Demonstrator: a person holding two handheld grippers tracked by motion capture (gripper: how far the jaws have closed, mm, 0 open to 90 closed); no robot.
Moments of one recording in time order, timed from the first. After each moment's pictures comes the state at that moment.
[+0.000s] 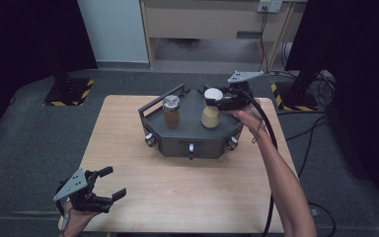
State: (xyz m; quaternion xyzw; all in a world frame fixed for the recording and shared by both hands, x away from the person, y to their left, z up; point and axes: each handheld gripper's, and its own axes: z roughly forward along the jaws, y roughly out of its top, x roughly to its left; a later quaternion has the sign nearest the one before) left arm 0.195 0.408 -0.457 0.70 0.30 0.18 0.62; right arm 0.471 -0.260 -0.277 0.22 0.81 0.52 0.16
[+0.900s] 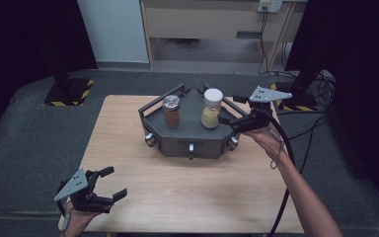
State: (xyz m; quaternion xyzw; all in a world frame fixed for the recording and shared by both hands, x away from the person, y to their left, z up) left arm 0.196 0.406 -0.457 0.70 0.29 0.18 0.62; right arm 0.381 -0.304 -0.288 0.20 0.76 0.59 0.18
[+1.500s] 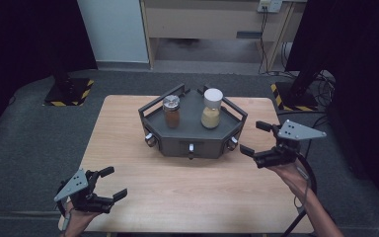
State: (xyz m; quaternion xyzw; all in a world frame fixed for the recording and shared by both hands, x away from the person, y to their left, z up) left arm 0.195 0.405 -0.457 0.70 0.29 0.18 0.62; right arm 0.287 -0.353 -0.319 0.22 0.75 0.59 0.21
